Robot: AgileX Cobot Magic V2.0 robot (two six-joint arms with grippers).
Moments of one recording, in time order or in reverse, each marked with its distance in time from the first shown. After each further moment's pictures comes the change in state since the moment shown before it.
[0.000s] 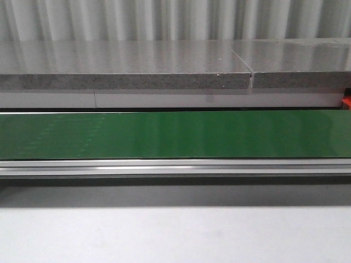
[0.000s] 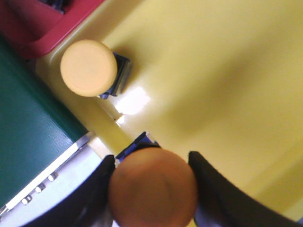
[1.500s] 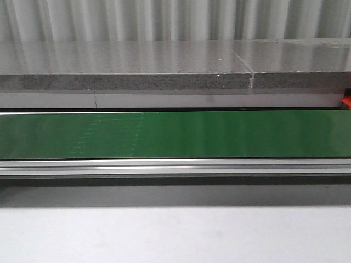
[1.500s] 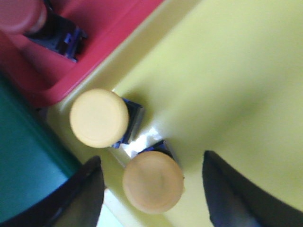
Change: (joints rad) left arm 0.000 0.000 0.000 0.000 0.000 0.000; right arm 0.012 0.001 0.106 0.022 -0.290 0.014
